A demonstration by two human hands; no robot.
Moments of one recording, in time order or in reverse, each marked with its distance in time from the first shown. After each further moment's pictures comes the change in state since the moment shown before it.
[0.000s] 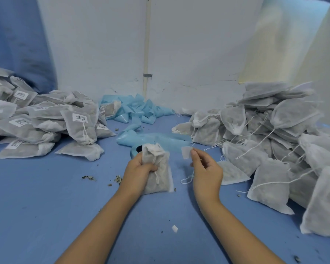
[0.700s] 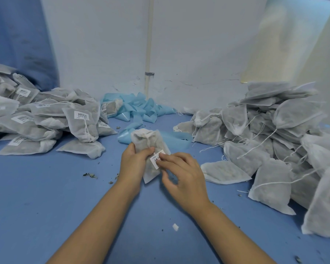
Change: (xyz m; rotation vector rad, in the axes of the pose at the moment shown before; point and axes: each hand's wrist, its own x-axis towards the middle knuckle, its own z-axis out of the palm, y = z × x) left_hand 0.012 0.013 0.001 -0.317 0.154 -0.031; right_hand -0.019 0.003 0.011 -0.626 -0.292 -0.996
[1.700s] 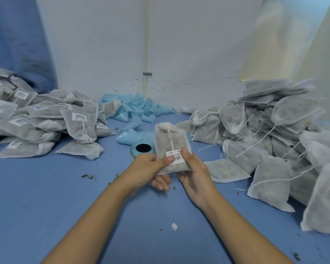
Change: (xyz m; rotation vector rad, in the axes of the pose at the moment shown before) left_hand -0.015 0.011 0.003 0.395 -0.491 -0.225; right_hand 0.014 0.014 -0.012 1.480 0.047 1.280
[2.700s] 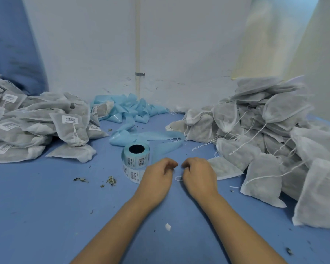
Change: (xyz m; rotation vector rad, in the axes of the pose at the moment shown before) left_hand 0.011 -0.026 0.045 0.493 0.257 0.301; right_hand 0.012 -0.007 -0.035 -1.772 0.285 -0.369
